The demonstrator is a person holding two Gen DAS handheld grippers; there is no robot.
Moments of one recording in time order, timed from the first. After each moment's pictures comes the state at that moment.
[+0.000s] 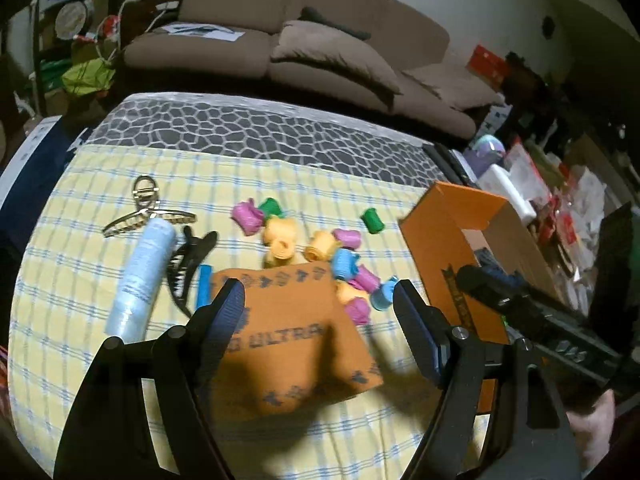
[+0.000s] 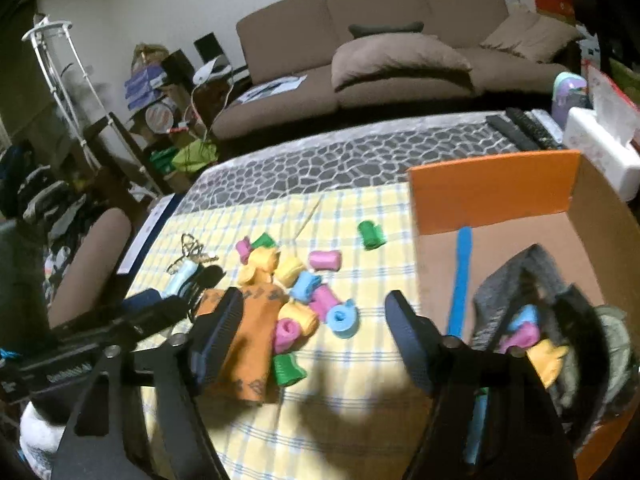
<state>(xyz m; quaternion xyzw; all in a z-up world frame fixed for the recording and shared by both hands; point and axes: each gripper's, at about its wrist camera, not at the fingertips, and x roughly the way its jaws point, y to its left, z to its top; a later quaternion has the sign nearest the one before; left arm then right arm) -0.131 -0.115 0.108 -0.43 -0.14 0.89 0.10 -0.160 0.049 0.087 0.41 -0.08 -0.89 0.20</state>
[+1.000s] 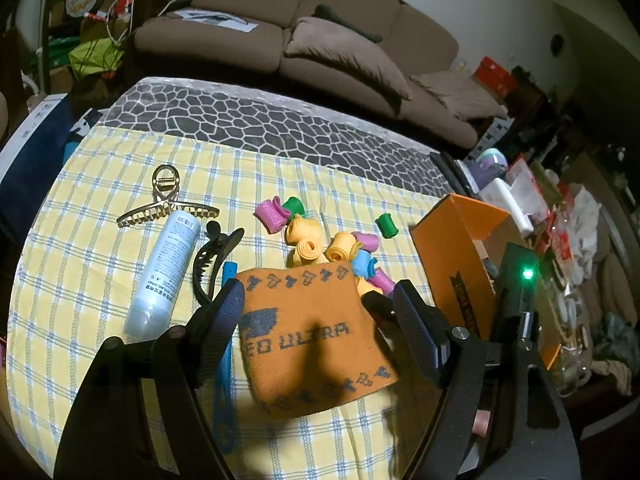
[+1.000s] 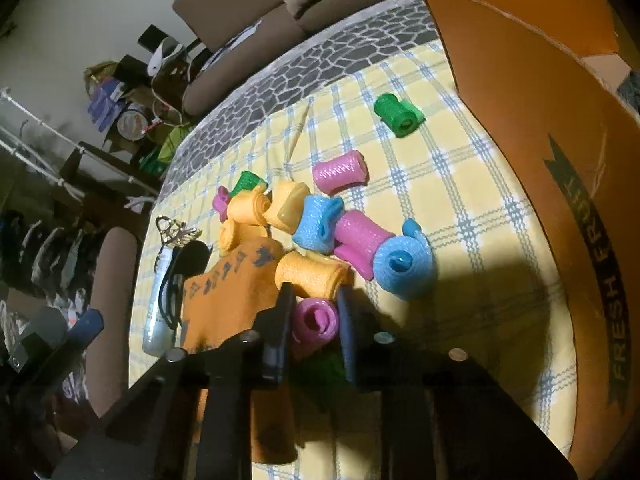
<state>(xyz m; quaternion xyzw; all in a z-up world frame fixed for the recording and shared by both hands) -0.135 -0.145 0.104 -0.44 -0.18 0.88 0.10 -0.197 0.018 -0.006 0.50 -0.22 -0.82 0.18</state>
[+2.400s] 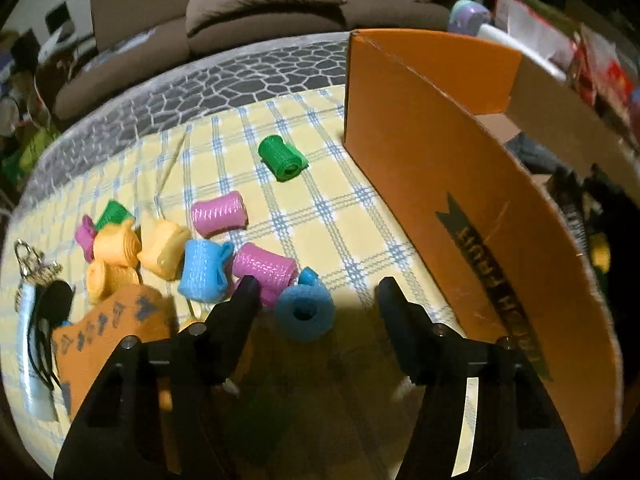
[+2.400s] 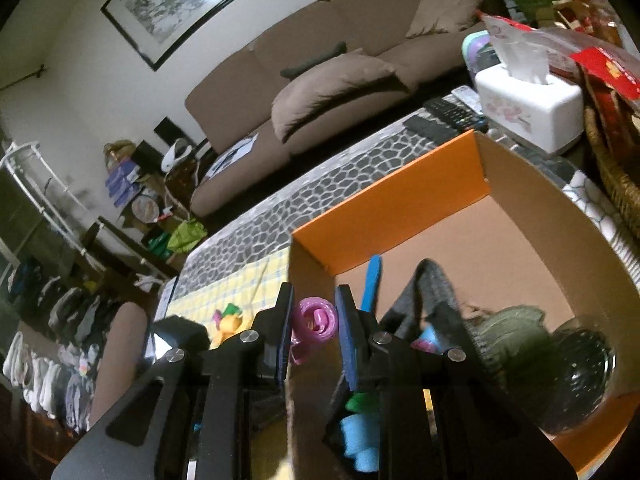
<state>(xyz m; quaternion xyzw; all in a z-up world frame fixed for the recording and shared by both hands) -0.196 0.060 0.014 -0.48 0.07 0.87 0.10 -0.162 0.192 0.106 0.36 -0.25 -0.89 0.14</state>
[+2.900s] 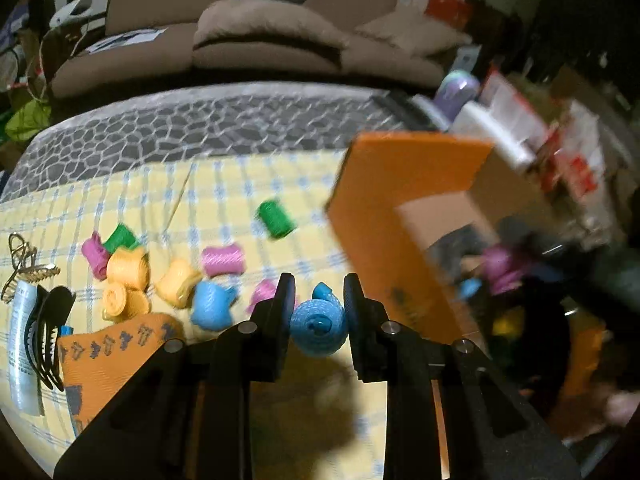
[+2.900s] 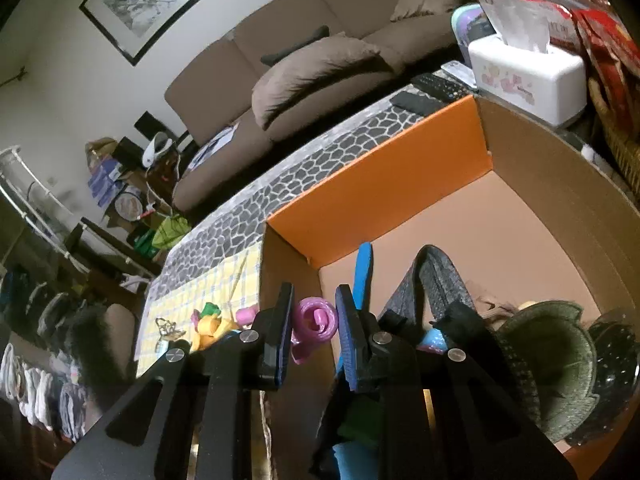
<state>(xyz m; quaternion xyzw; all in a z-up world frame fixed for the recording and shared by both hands) -0.192 0.029 0.075 -0.45 -0.06 0.88 0.16 -0.185 0.179 0.072 0.39 -0.25 -0.88 0.13</state>
